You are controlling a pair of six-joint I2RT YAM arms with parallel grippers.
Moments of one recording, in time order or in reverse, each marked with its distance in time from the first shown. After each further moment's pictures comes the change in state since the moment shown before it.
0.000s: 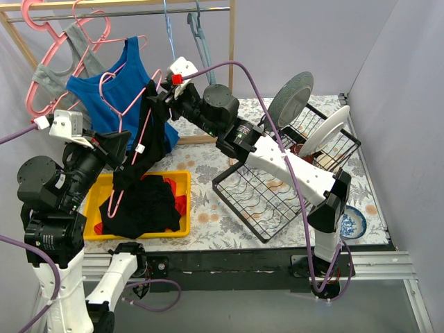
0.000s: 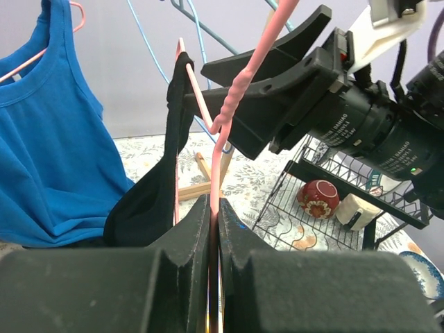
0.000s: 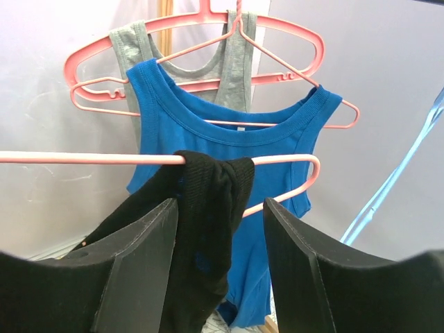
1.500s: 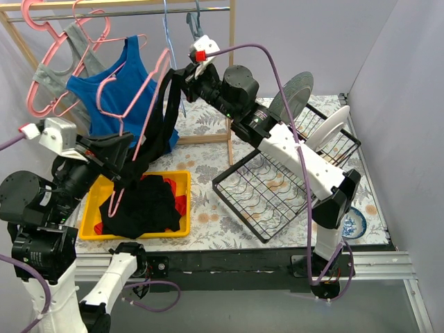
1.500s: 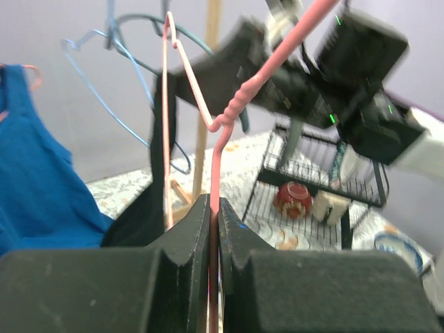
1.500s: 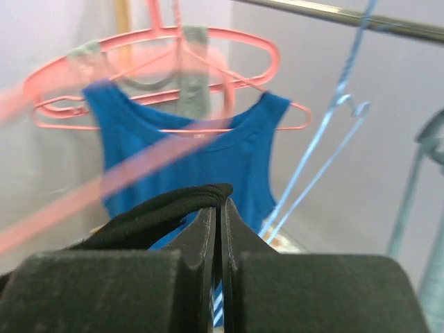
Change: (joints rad) left arm -0.053 -0.022 0.074 0.023 0.118 0.050; right arm -0.131 -0.006 0.067 -0.050 -0.059 0.044
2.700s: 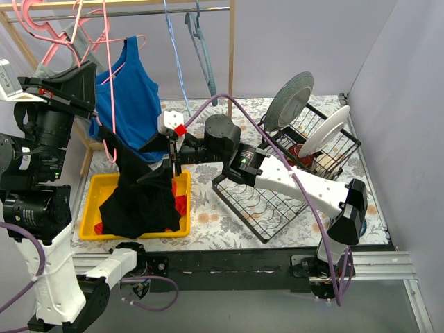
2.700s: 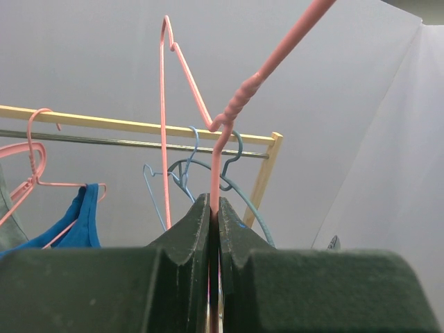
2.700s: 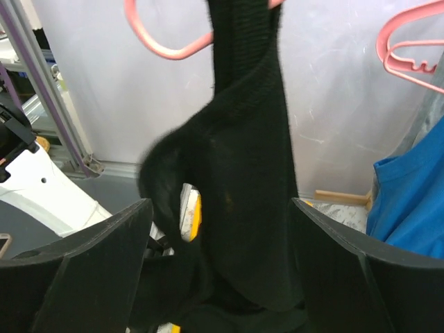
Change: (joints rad) left arm -0.004 0.274 0.317 0.252 -0.329 -0.149; right arm 0.239 -0.171 -0.409 0.138 -0.578 0.100
